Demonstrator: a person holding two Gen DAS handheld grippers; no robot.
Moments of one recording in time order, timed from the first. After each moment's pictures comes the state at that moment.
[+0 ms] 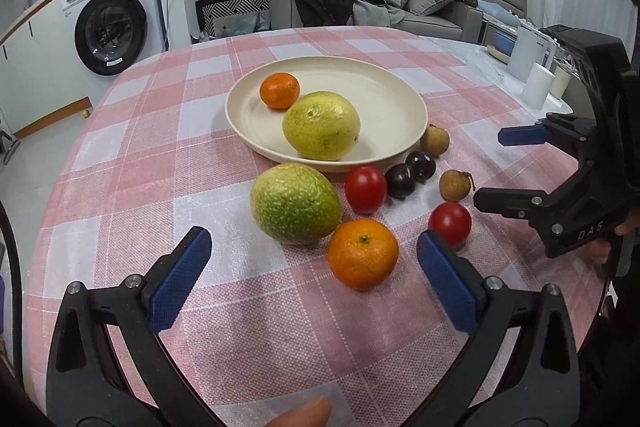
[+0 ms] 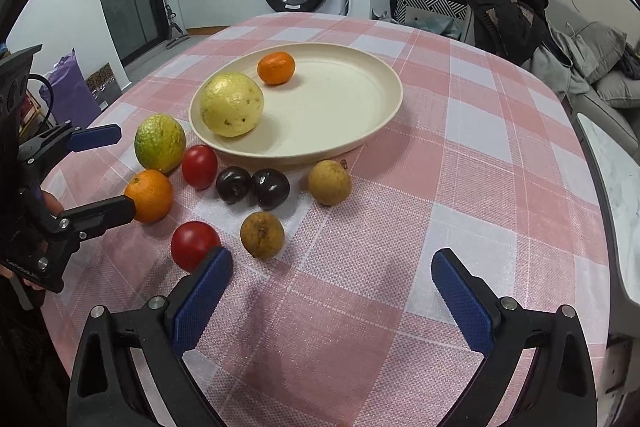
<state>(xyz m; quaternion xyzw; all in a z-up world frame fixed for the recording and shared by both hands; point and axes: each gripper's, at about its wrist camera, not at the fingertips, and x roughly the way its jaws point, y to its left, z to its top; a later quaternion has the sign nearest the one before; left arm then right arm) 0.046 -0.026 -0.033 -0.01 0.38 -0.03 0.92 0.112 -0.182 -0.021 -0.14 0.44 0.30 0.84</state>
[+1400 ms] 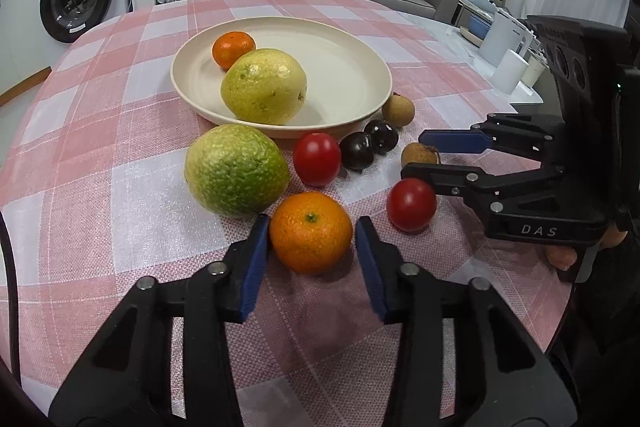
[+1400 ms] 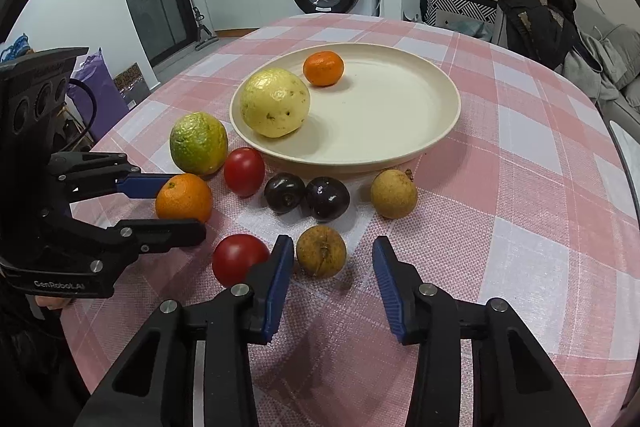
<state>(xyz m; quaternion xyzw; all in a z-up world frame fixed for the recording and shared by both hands) 0.065 -0.033 -0.051 -0.05 0.43 -0.10 0.89 0.107 -0.158 -0.027 -0.12 0.43 0.36 0.82</state>
